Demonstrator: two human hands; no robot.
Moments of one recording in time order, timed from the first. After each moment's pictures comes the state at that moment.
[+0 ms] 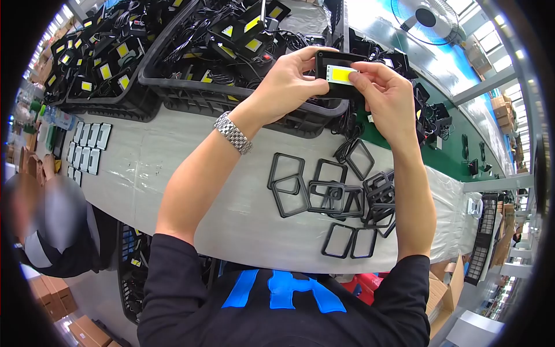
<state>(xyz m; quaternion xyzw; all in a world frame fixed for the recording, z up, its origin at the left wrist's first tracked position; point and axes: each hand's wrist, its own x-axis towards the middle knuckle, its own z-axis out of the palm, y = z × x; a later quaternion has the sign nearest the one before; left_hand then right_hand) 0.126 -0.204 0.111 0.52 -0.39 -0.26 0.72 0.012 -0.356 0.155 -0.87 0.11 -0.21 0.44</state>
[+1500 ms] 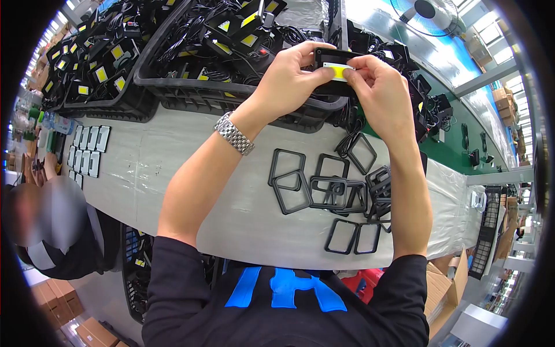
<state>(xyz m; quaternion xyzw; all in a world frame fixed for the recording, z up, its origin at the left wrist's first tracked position) 0.122 -0.208 0.108 0.60 -0.39 -0.17 0.68 0.016 -0.340 0.155 -0.92 0.14 -0.23 0.30</state>
